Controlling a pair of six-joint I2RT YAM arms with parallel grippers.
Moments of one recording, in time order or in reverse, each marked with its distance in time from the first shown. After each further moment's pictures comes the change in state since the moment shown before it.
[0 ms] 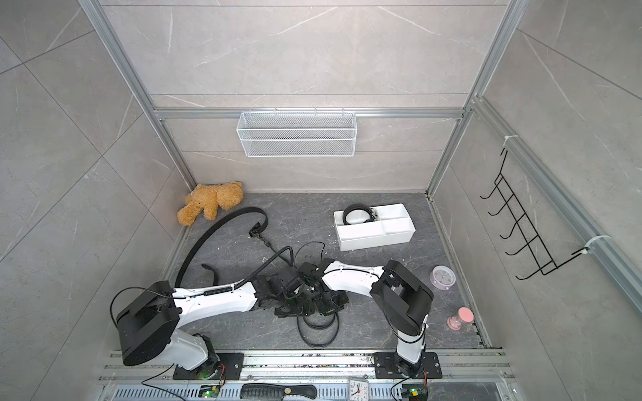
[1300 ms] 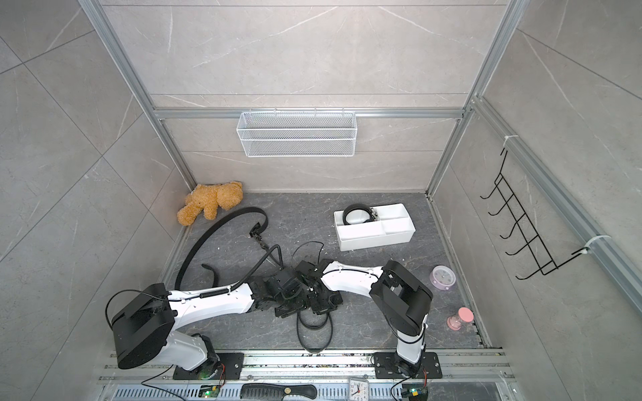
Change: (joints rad) left arm 0.000 -0.053 -0.064 0.064 -0.076 -0.312; right arm 0.023 0.002 0.010 0.083 -0.055 0.061
